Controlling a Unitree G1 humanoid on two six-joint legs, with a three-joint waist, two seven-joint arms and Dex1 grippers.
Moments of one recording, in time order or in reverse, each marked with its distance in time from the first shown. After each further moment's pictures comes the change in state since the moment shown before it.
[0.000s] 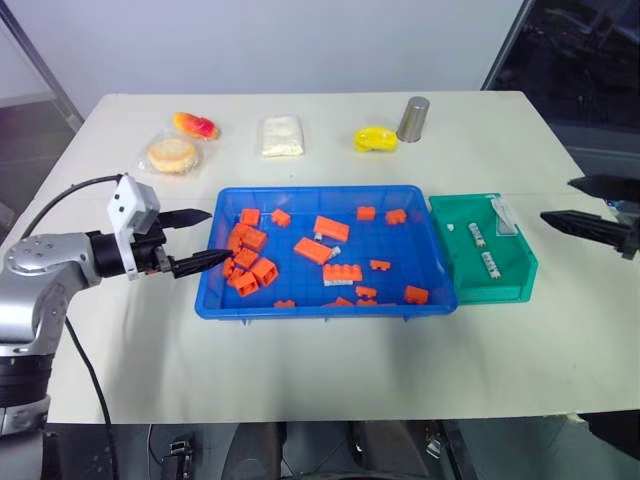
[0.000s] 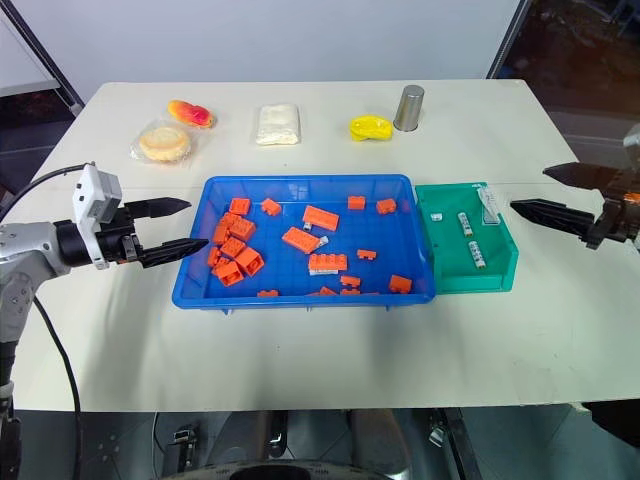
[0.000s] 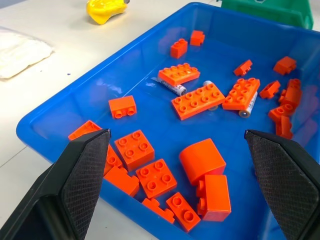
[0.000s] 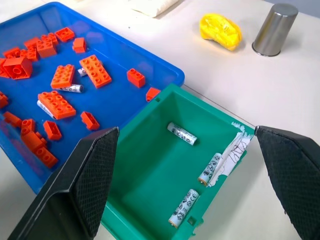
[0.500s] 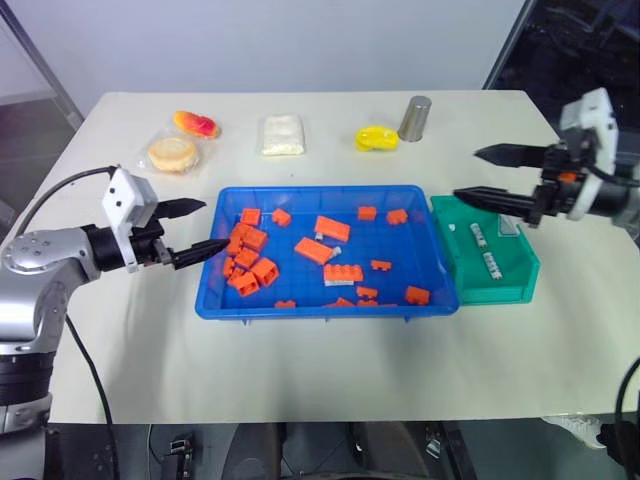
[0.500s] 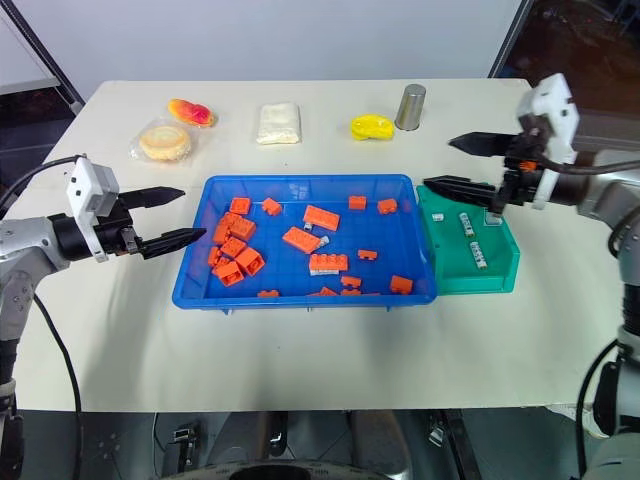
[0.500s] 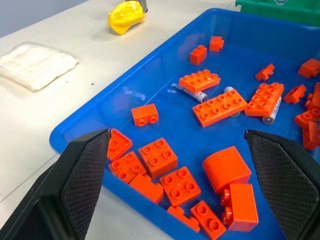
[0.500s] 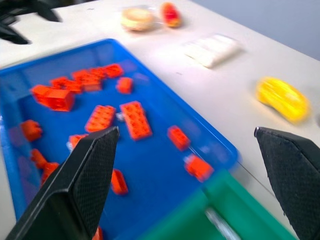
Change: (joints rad) left arm -0.011 -0.010 0.009 0.002 0.025 -0.052 0.054; right arm -0.352 0.218 0.330 -0.088 0.018 0.006 -0.049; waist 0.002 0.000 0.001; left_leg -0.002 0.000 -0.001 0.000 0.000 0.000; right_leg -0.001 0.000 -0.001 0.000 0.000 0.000
